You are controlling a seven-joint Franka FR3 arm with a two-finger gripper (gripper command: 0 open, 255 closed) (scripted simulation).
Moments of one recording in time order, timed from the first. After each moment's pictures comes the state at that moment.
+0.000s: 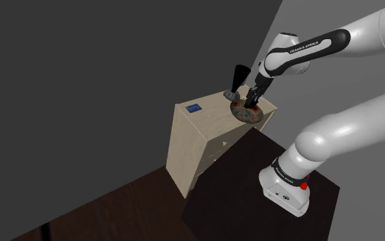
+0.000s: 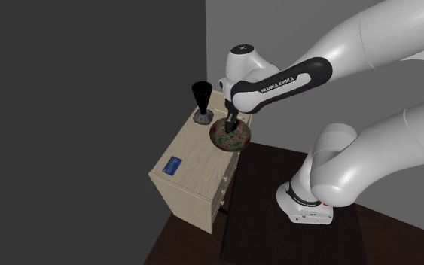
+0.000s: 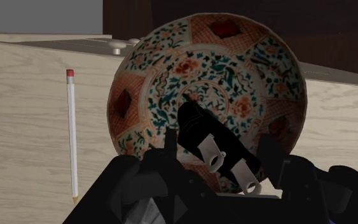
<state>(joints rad) -0.22 -0.41 -0.37 -2.75 -0.18 2.35 -0.30</state>
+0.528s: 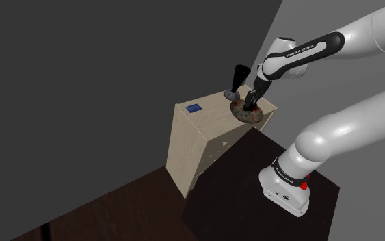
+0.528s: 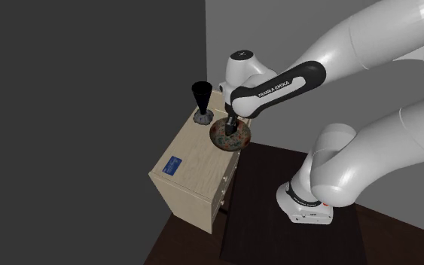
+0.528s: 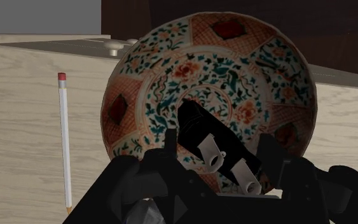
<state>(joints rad) -0.21 -0.37 -0.38 -2.77 -0.18 2.41 -0.30</state>
